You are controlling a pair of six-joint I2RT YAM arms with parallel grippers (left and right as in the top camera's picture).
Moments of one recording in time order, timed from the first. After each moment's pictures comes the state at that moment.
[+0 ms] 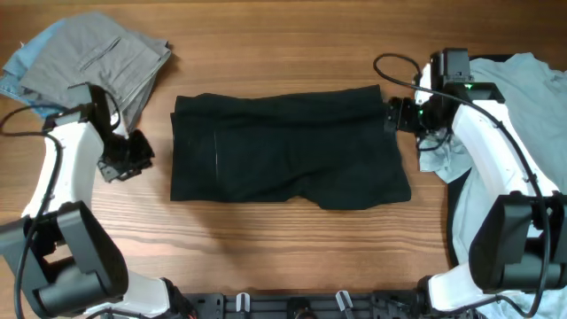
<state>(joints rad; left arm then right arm) 0.28 1.68 1.15 -0.98 0.12 -0.21 -0.01 1.72 1.24 -0.77 -0.13 0.17</state>
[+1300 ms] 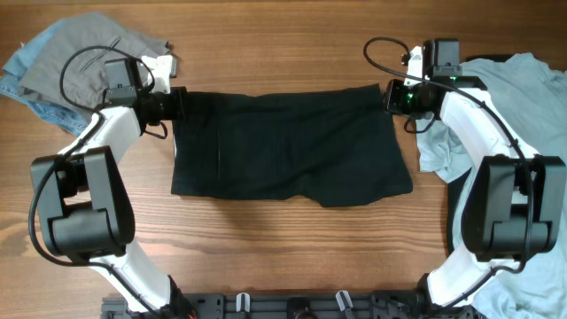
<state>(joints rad) 0.15 1.94 1.16 -0.21 0.55 0.05 -0.01 1.89 1.29 -0.54 -0.23 0.18</state>
